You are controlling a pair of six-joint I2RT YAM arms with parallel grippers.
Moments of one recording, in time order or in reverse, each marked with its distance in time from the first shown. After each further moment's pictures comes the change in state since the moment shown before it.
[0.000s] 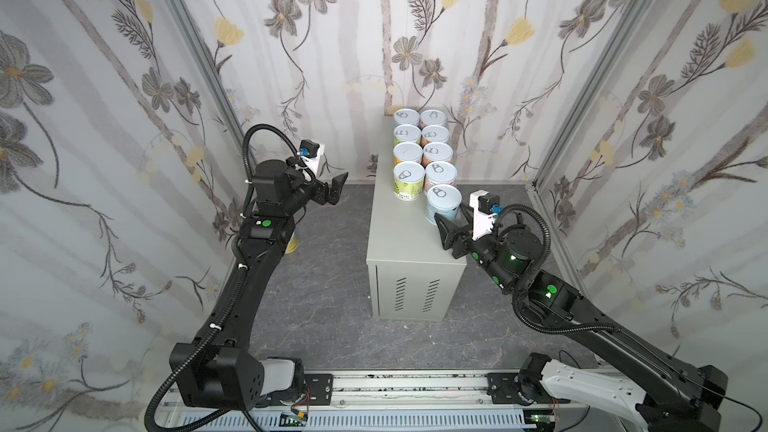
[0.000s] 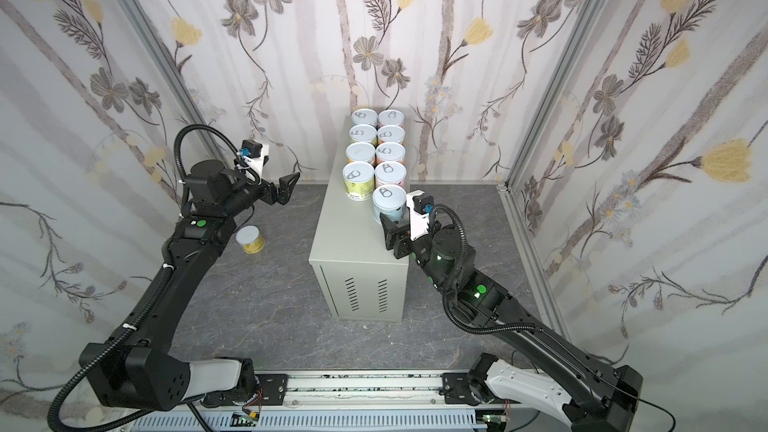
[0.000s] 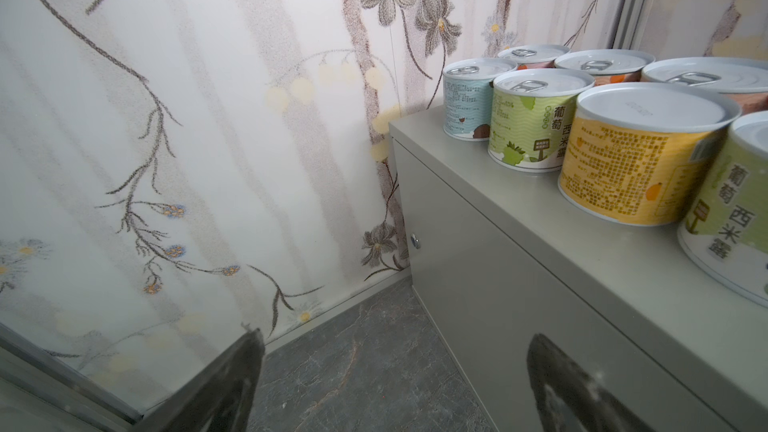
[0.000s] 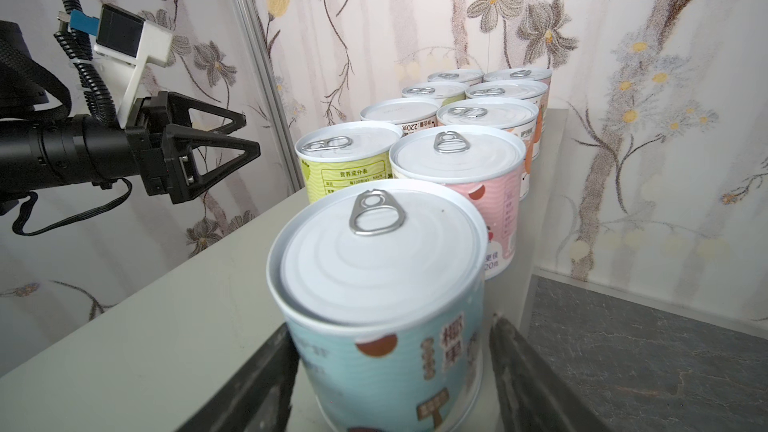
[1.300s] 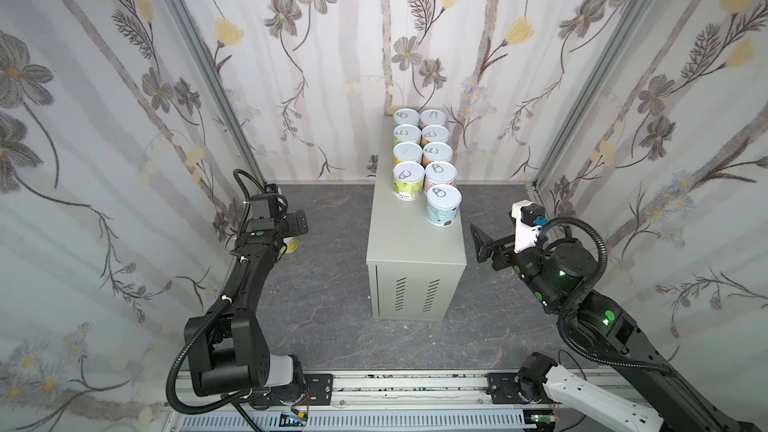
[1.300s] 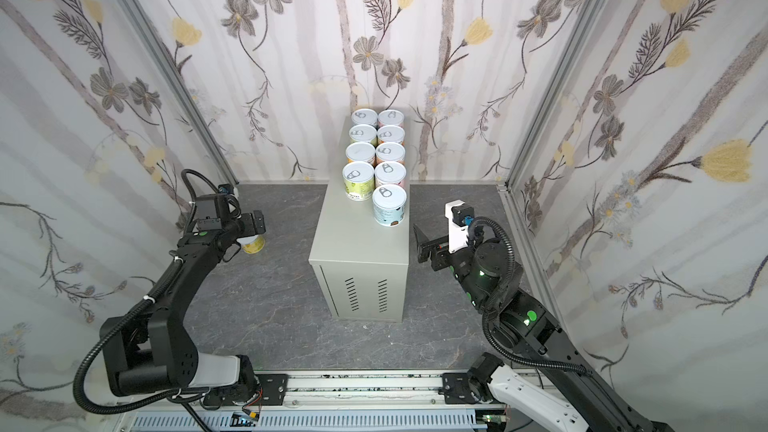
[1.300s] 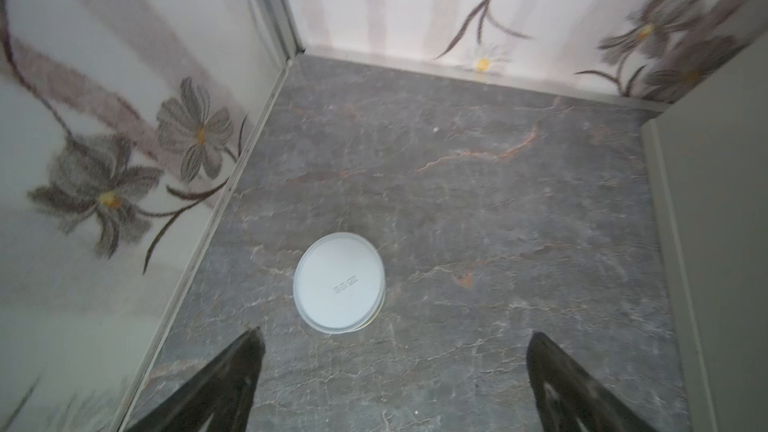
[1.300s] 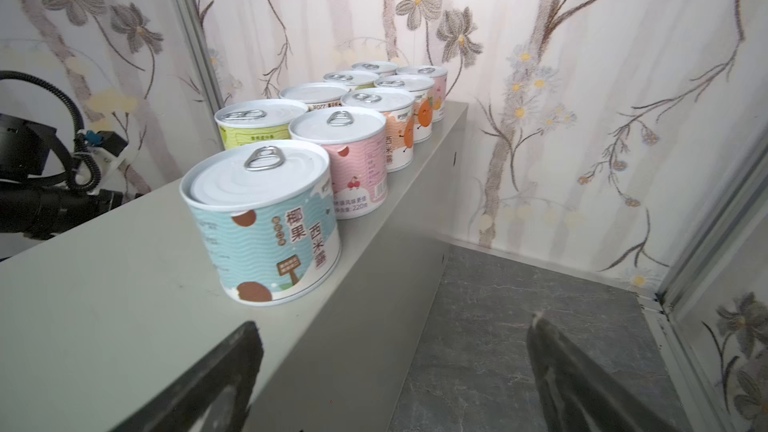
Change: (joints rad) left arm 0.234 0.108 -0.249 -0.210 -0.407 -0.261; right arm -0.127 -0.257 0.032 -0.306 0.064 -0.090
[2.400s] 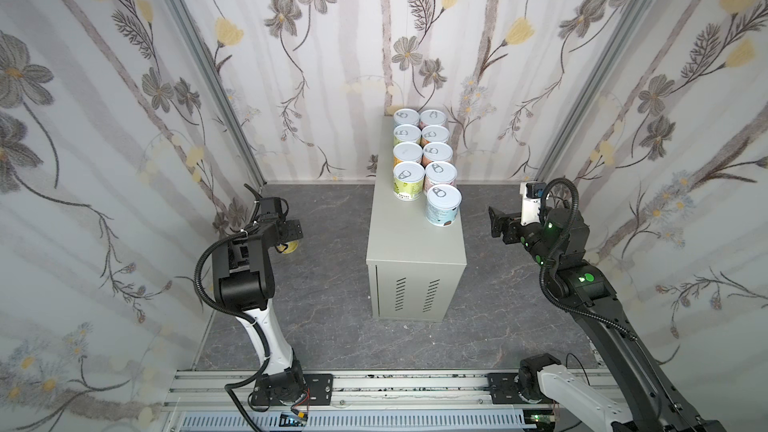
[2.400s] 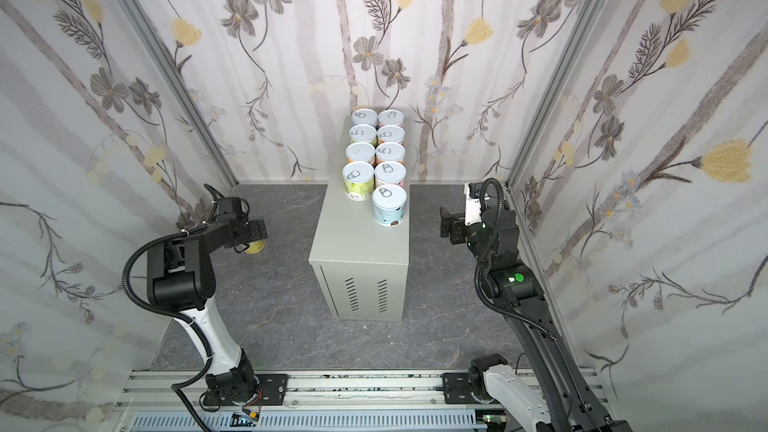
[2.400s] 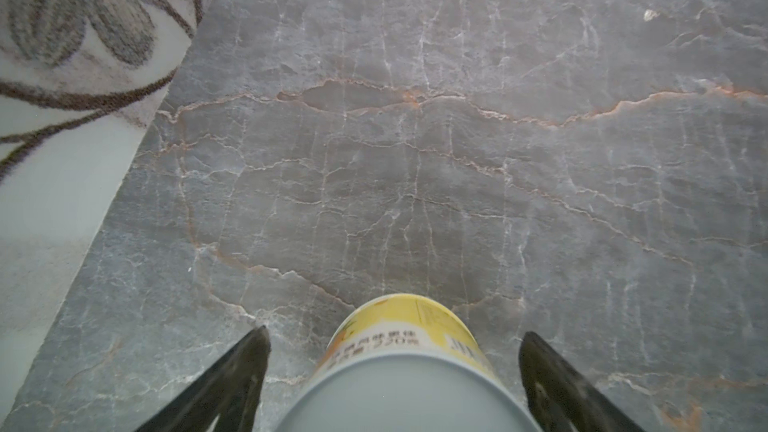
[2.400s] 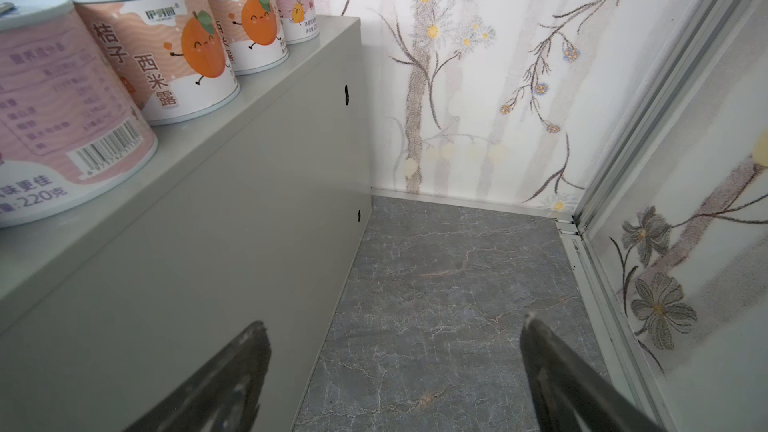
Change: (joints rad) left arm 0.065 0.544 0.198 0.082 -0.053 -0.035; right arm -0.468 0.212 -0.006 0.027 -0.325 -0.018
